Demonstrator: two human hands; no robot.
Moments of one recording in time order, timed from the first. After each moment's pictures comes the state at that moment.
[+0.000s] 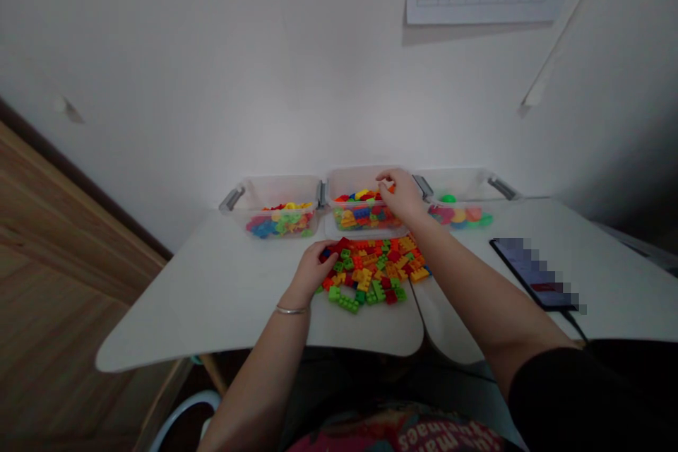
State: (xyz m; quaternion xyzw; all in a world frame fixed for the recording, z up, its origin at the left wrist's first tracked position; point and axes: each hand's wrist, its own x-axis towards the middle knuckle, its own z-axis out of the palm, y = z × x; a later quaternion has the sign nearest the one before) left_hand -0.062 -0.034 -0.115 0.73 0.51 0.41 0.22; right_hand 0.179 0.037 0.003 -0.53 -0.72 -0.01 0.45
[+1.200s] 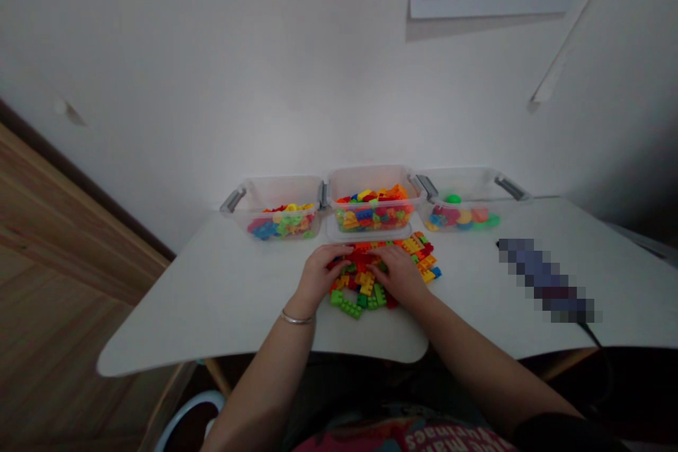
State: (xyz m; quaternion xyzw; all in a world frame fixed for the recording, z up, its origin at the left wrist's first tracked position) left_hand -0.052 -0.055 -0.096 0.79 0.41 0.43 0.15; right_hand 0.166 -0.065 -0.103 -0.47 -0.80 0.06 0.36
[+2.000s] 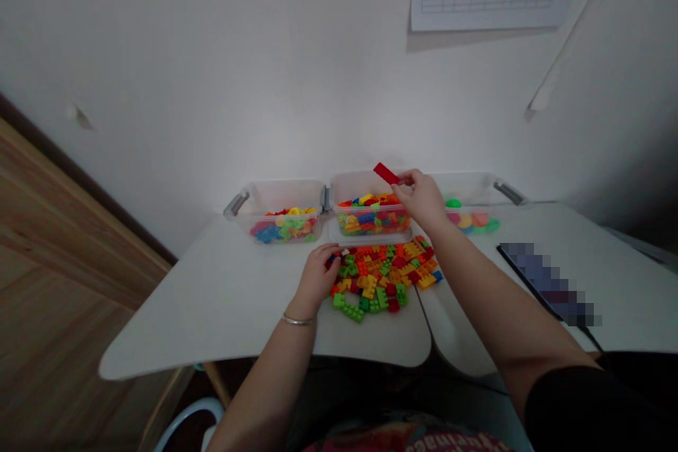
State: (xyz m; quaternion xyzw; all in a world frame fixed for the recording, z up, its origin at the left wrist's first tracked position) left_hand -0.060 -0.039 -0.112 0.75 0.50 0.41 0.14; right_hand 0.198 0.032 0.010 -0.59 -0.67 0.00 0.44
